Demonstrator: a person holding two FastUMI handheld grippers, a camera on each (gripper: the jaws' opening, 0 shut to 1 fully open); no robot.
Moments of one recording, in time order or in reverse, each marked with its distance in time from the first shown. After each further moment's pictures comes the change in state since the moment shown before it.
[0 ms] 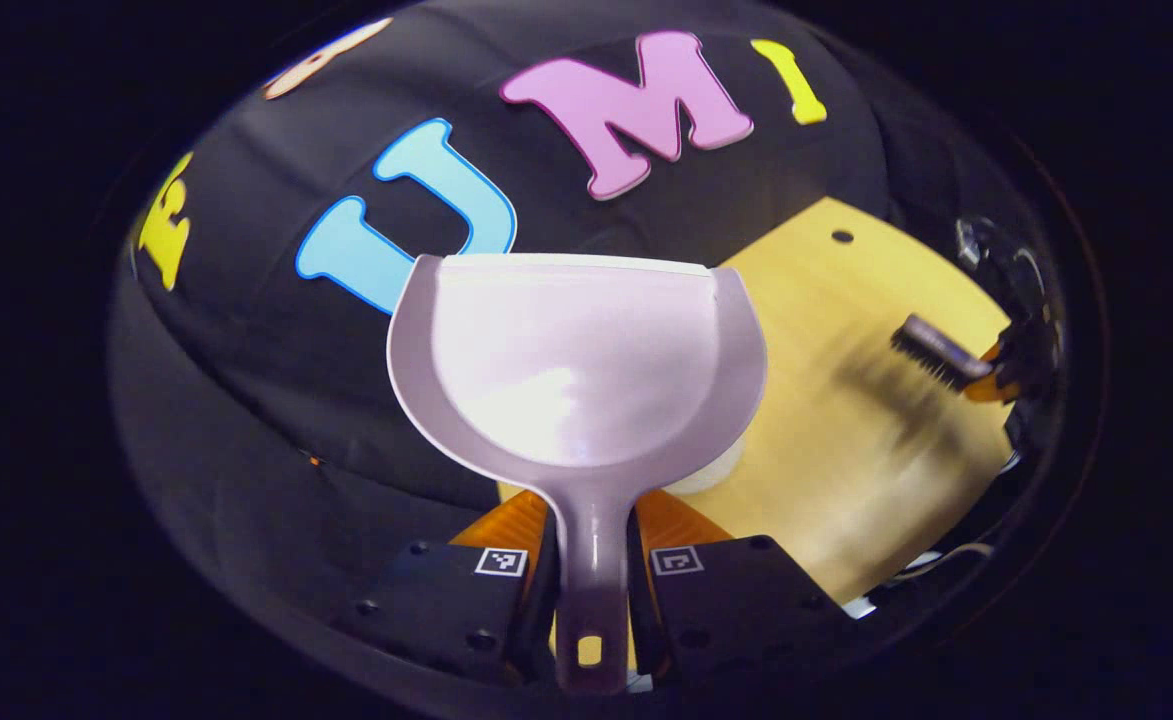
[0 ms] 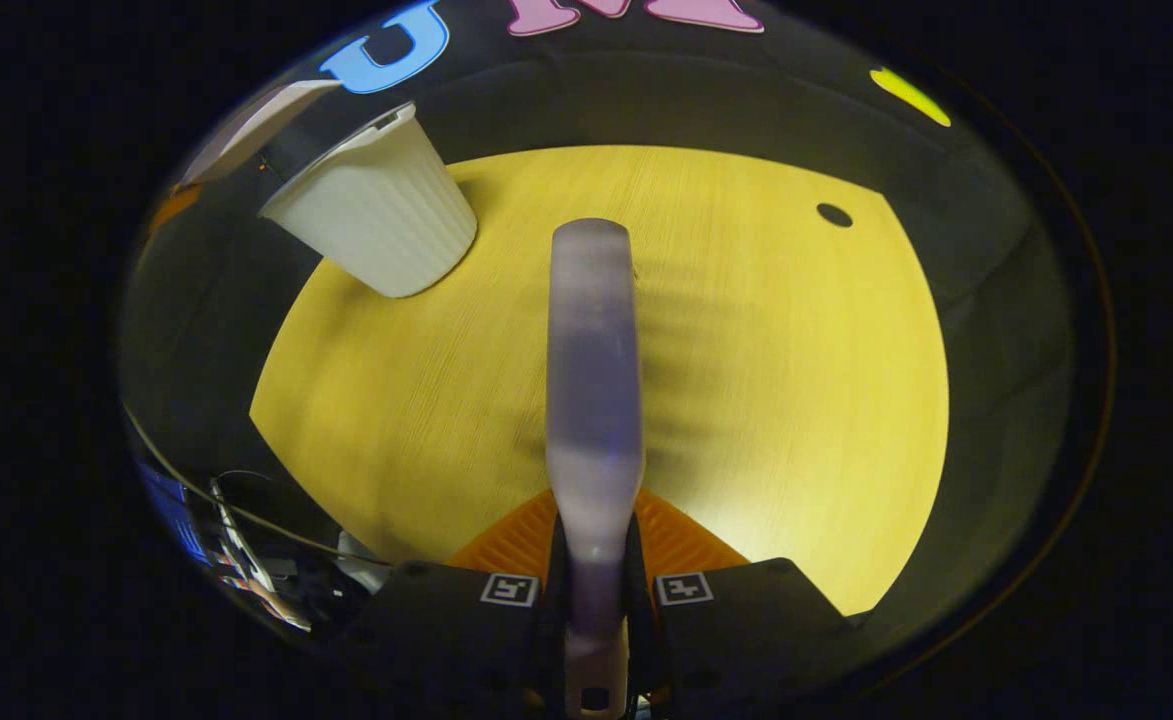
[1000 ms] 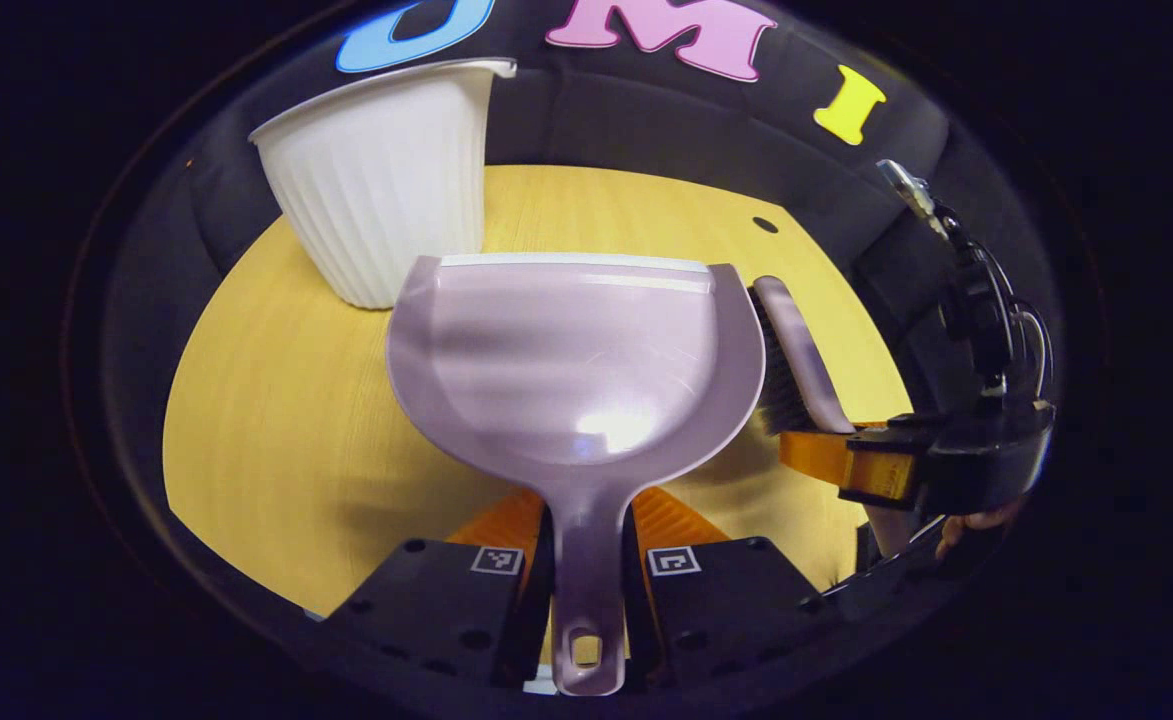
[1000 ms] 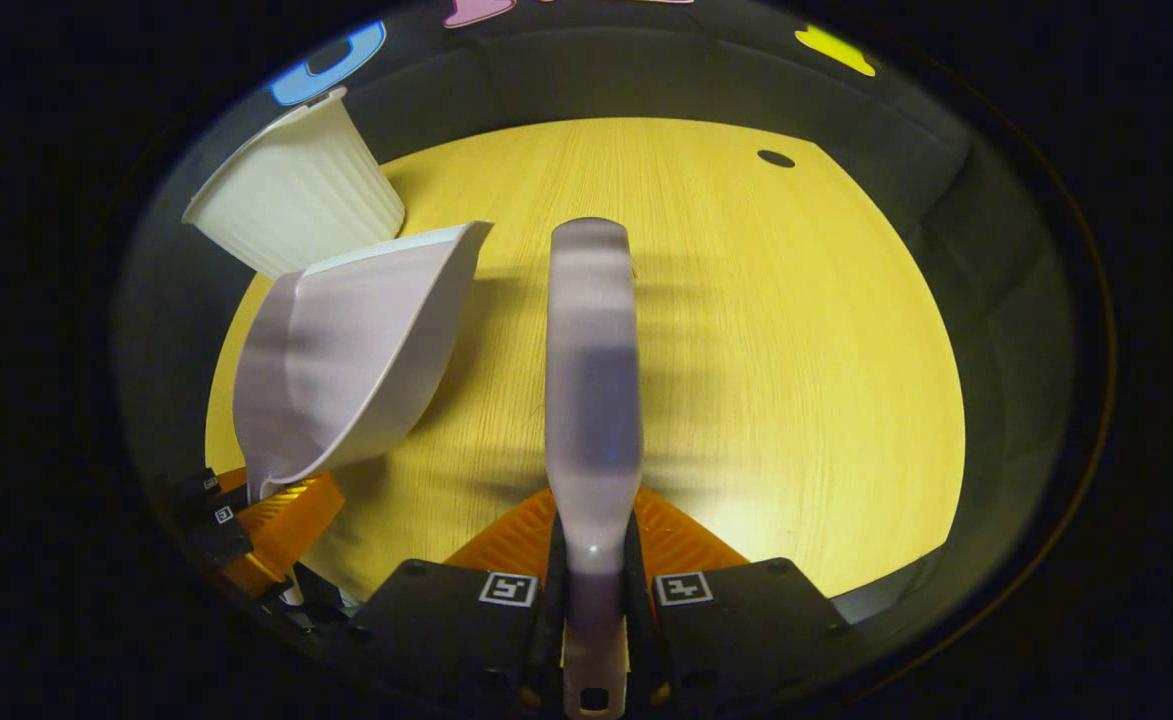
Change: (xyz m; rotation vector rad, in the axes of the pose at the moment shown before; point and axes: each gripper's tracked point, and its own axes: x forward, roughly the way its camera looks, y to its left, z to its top) left arm 0.138 -0.322 -0.069 -0.506 0.291 -0.317; right arm 0.088 -0.009 -0.027 0.152 0.042 -0.187
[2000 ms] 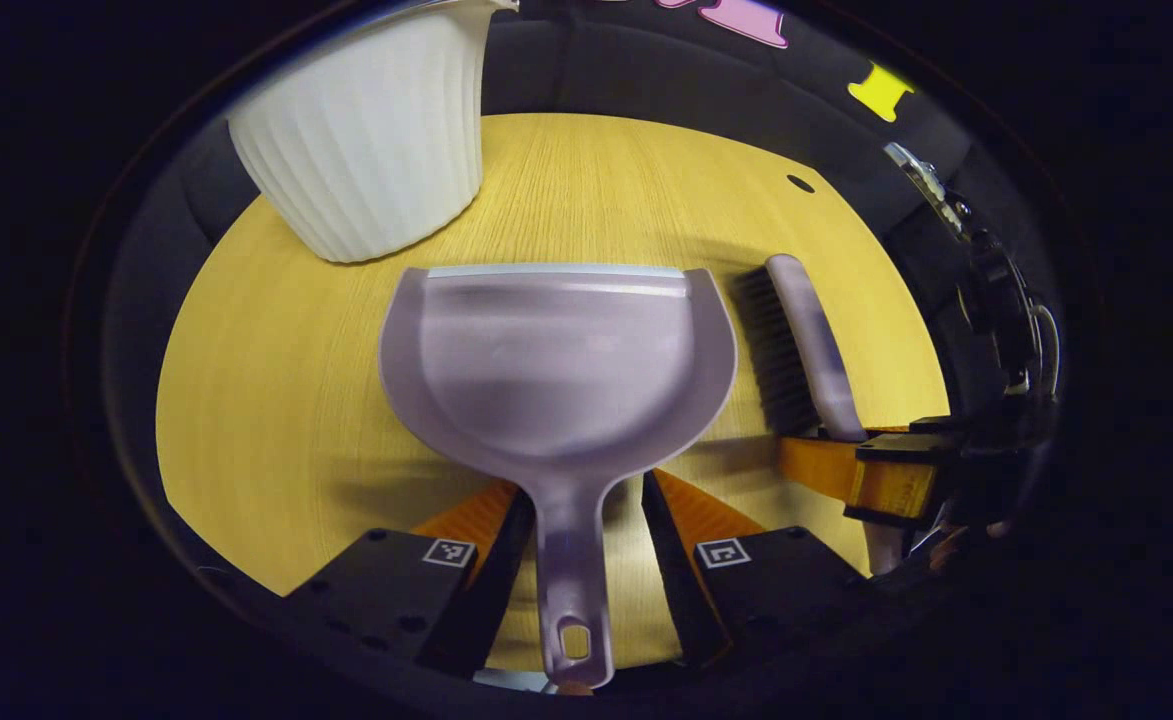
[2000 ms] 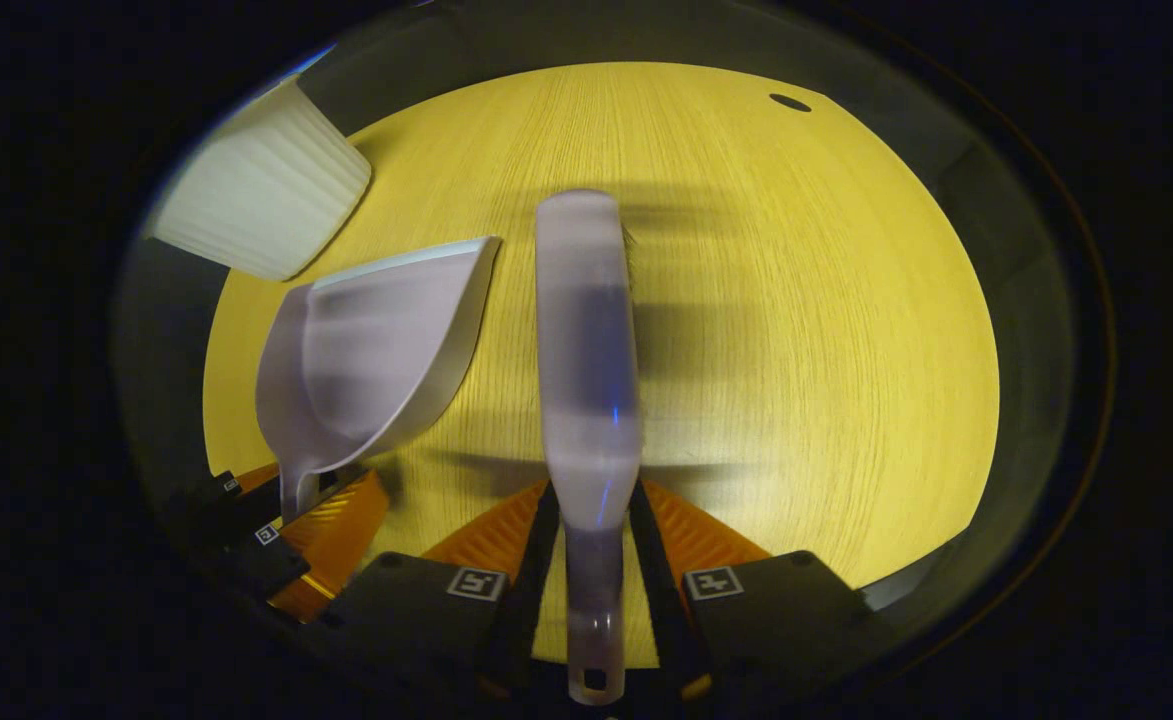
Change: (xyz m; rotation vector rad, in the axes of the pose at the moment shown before) left arm -0.005 -0.012 0.008 0.020 0.080 -0.048; right arm 0.005 0.003 -0.006 0.020 0.104 0.011
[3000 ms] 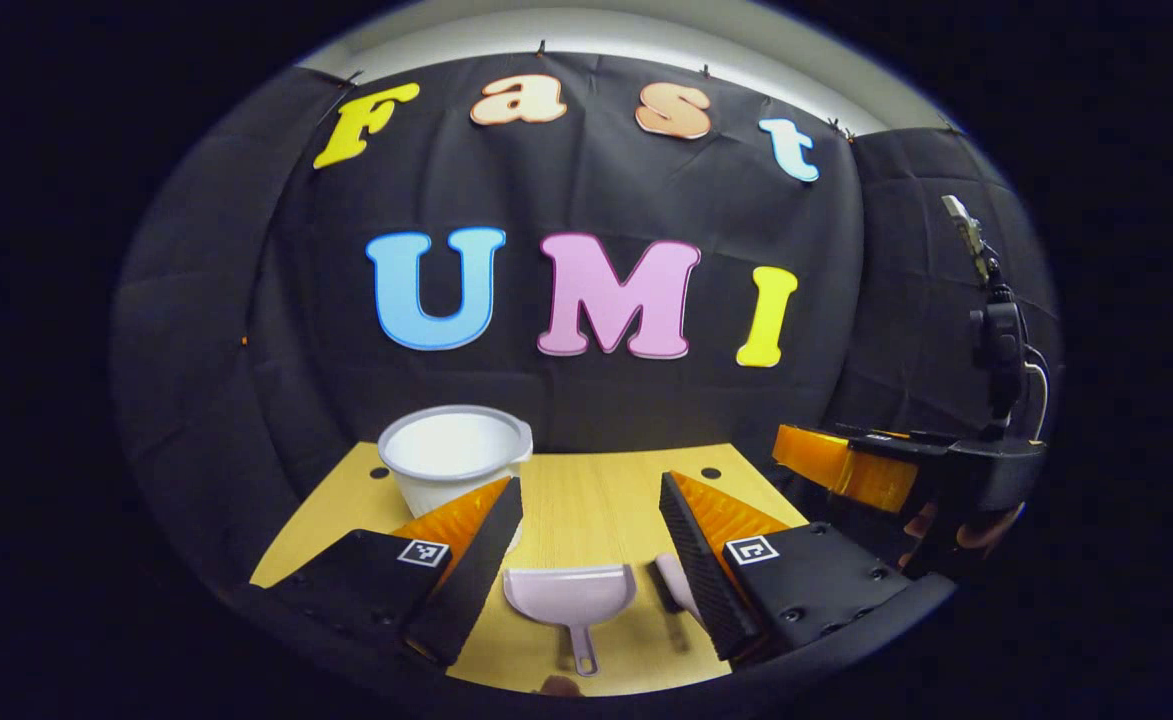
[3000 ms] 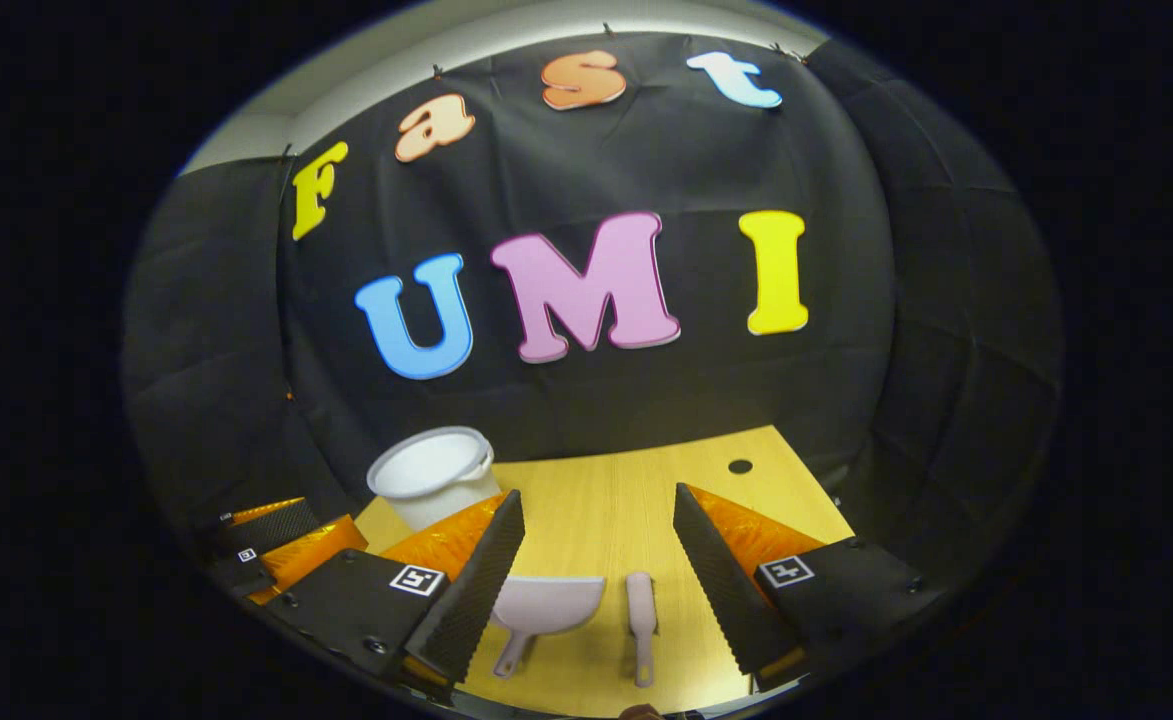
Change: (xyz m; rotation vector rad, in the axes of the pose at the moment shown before) left arm -0.247 -0.030 0.027 0.161 -0.961 0.071; right arm -0.230 0.030 0.089 0.025 -1.121 0.128
